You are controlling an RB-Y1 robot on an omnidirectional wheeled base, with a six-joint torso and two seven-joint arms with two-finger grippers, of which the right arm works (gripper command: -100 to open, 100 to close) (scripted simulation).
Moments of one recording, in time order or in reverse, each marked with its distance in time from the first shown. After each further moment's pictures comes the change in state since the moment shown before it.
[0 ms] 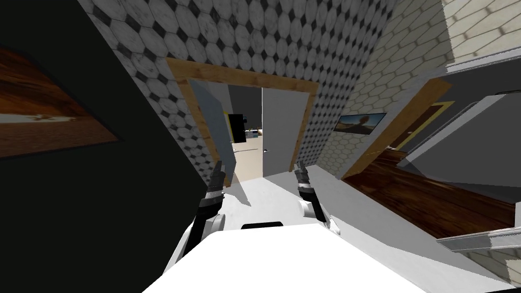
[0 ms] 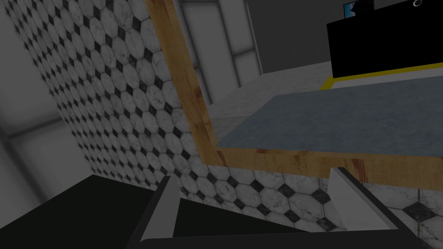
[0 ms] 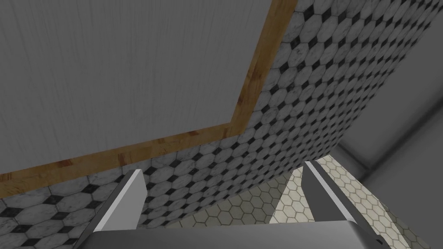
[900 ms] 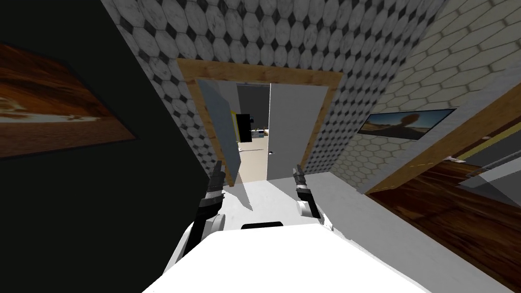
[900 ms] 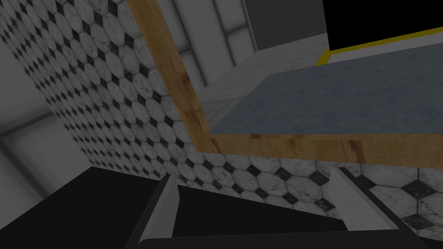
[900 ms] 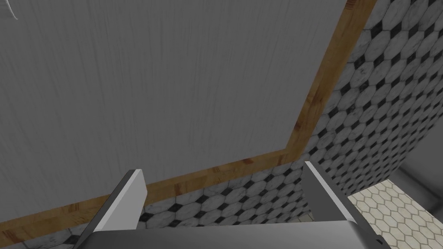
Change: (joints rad) arm -0.093 -0.011 -0.027 0.261 -0.025 -0.033 -0.009
